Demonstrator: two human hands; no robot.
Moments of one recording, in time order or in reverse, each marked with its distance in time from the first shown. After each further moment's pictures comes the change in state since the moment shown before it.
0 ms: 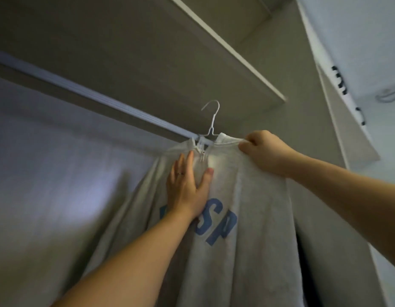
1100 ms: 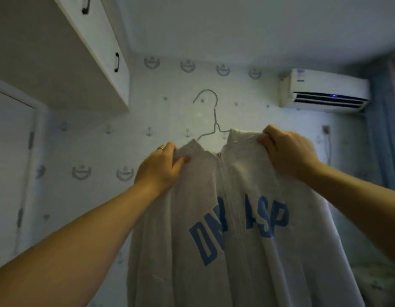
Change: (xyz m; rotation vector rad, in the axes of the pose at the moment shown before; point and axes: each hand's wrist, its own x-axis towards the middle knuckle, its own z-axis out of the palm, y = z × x) left_hand -0.234 0.531 0.389 -0.661 -0.529 0.319; right_hand -0.349 0.375 -0.517 -1.213 0.078 0.271
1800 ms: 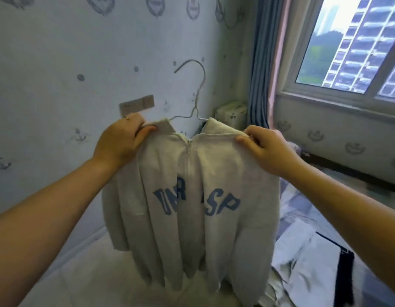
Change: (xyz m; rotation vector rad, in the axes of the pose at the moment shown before) left_hand -0.116 -0.042 0.491 -0.537 -0.430 0.412; right_hand -0.322 0.139 0.192 -0.016 -0.622 0.711
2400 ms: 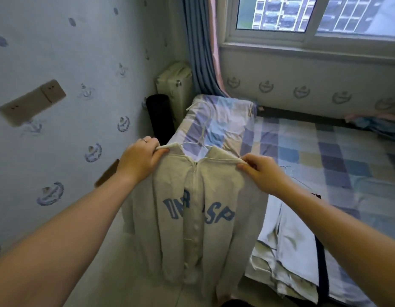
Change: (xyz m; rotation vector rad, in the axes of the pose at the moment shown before) left_hand 0.093 -0.024 0.311 -0.216 -0.441 0.109; right_hand -0.009 0.197 0.099 0.064 -0.143 0.556
